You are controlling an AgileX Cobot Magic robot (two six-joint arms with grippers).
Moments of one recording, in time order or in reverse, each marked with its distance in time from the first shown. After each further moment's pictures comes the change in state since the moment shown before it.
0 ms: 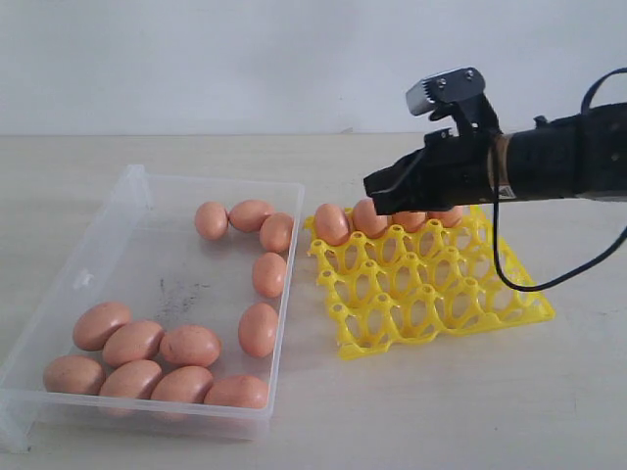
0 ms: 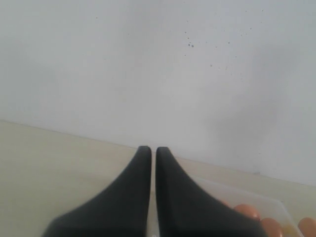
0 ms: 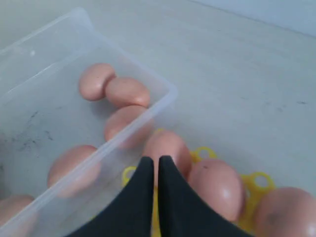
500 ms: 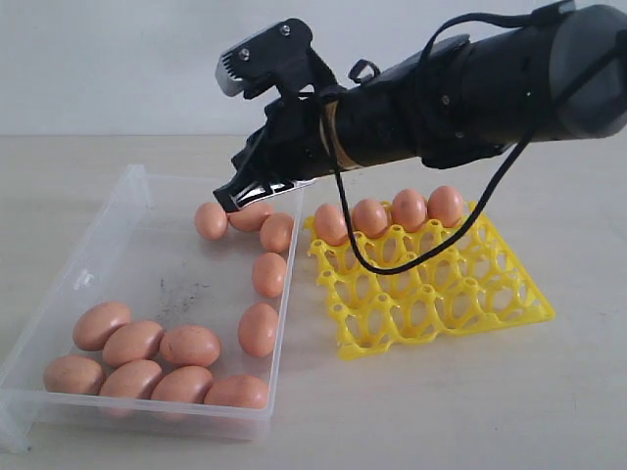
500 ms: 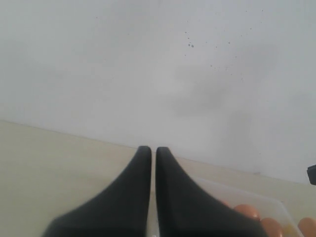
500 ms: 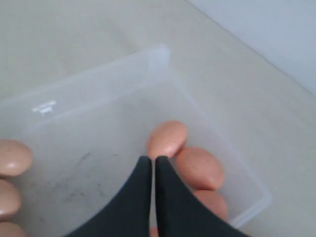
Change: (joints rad) left arm 0.000 0.000 0.000 0.000 0.000 0.000; right arm 0.394 0.000 -0.262 -0.402 0.397 0.404
